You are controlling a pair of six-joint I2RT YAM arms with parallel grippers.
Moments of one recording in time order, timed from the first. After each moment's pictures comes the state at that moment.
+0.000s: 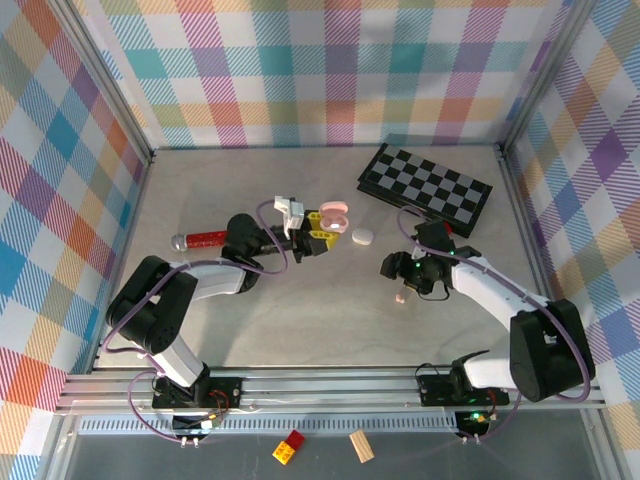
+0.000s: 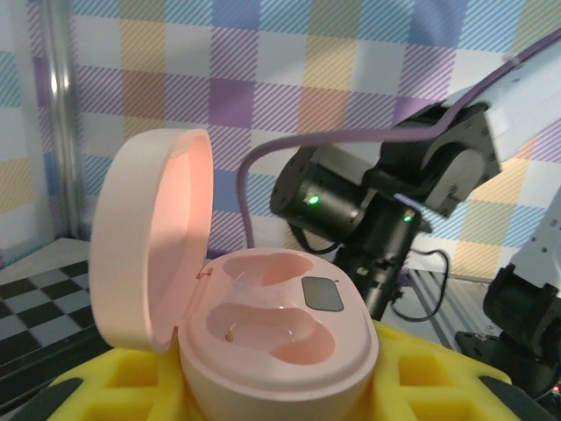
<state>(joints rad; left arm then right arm) -0.49 1.64 0.71 1.20 0.92 -0.28 0.36 1.32 0.75 -0.55 -0.26 0.65</state>
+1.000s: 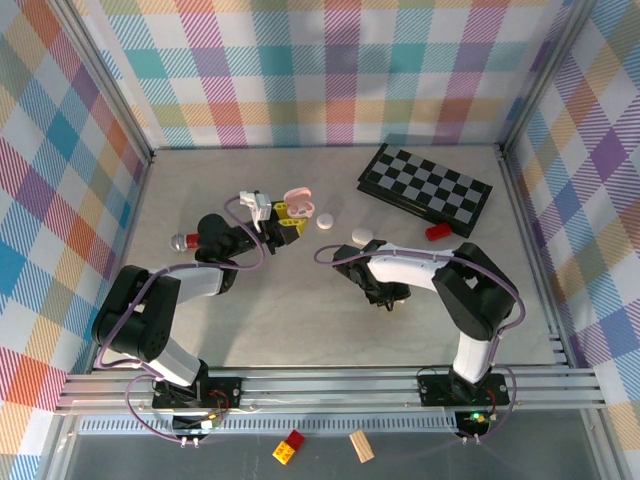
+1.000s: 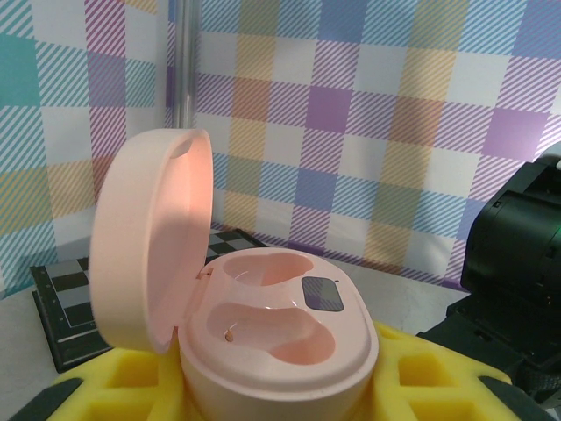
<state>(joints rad) -0.30 1.56 0.62 1.20 0.90 -0.29 0.83 1.81 1.07 -1.02 0.47 0.67</state>
